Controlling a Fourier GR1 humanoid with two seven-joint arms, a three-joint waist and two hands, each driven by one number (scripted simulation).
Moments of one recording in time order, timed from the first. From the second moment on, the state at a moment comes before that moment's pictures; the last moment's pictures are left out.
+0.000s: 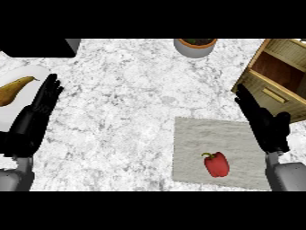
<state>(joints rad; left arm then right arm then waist) -0.11 0.36 -0.09 -1.58 0.16 0.09 -0.02 -0.16 -0.27 0.09 -1.41 -0.11 0.01 0.08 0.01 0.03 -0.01</state>
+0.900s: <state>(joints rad) -0.16 0.36 0.01 -1.47 0.14 0.18 0.12 -0.04 -0.18 0.03 -1.59 0.13 -0.26 -0.32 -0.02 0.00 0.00</state>
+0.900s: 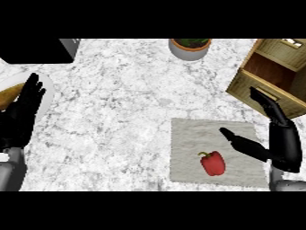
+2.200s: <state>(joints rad) -0.17 0.32 0.04 -1.48 0.09 0.16 0.15 0.21 -0.56 -0.02 -2.09 0.15 0.32 0.37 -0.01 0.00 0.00</state>
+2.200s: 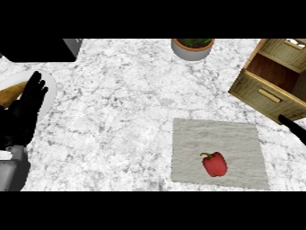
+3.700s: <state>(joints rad) -0.18 0.24 0.10 -1.51 0.01 0.10 0.18 0.25 -0.19 0.14 -1.74 0.56 0.08 -0.07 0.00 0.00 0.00</state>
